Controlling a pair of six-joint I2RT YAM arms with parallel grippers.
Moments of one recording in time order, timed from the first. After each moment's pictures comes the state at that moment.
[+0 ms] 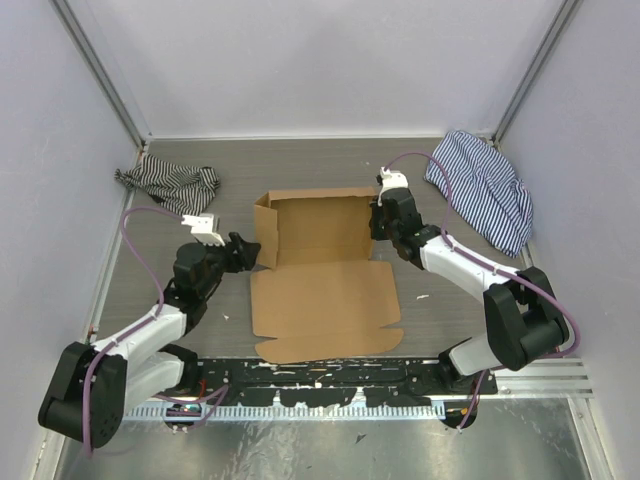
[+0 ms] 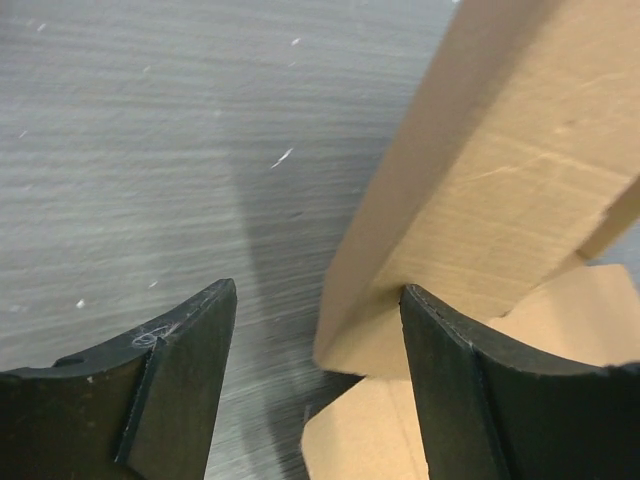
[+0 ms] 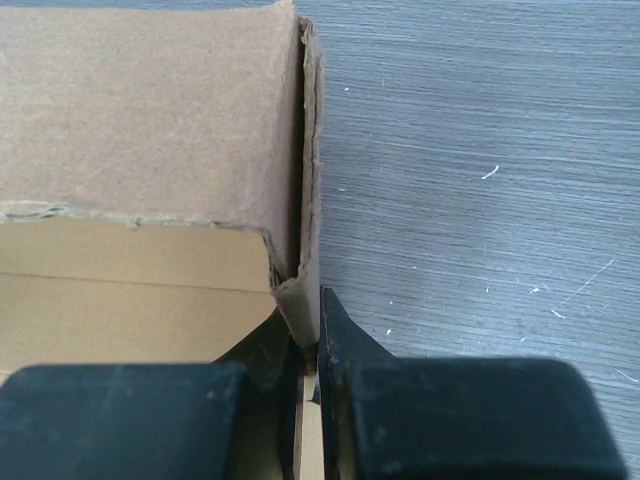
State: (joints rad) left arm -0.33 1.04 0.25 0.52 0.04 -0.41; right arm 0.46 1.44 0.84 -0.01 0.14 0.27
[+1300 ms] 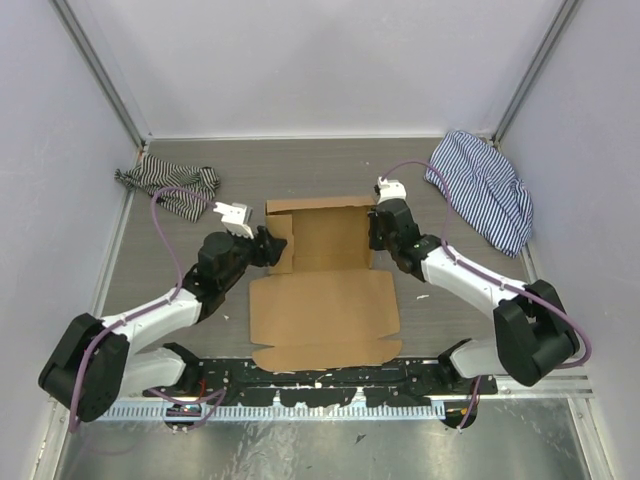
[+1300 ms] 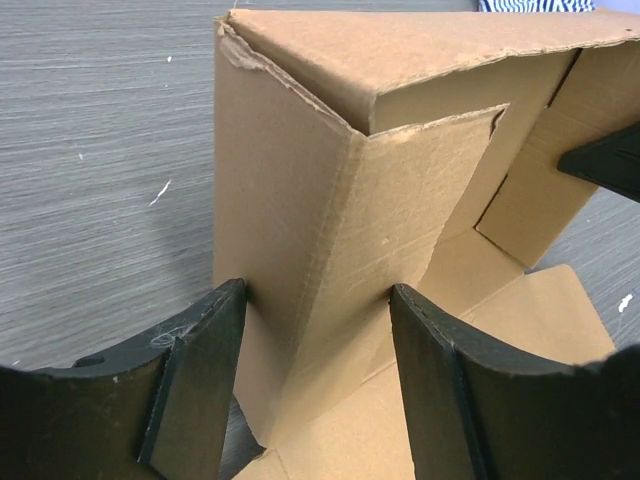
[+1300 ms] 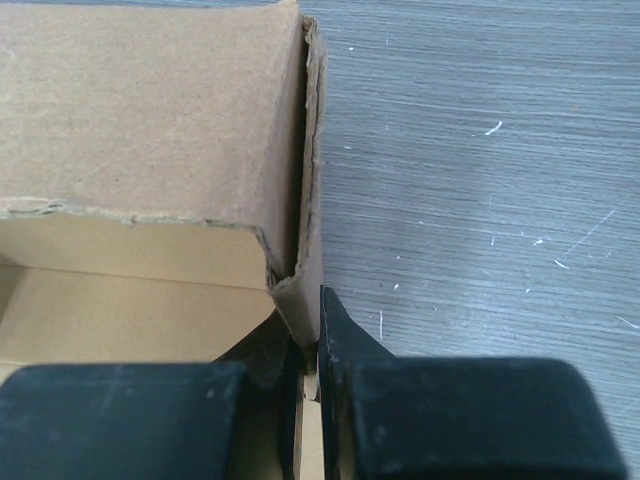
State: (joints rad) left arm -0.54 1.15 0.40 0.53 0.01 -0.39; right arm 0.53 1.36 0.79 -0.05 0.21 0.31
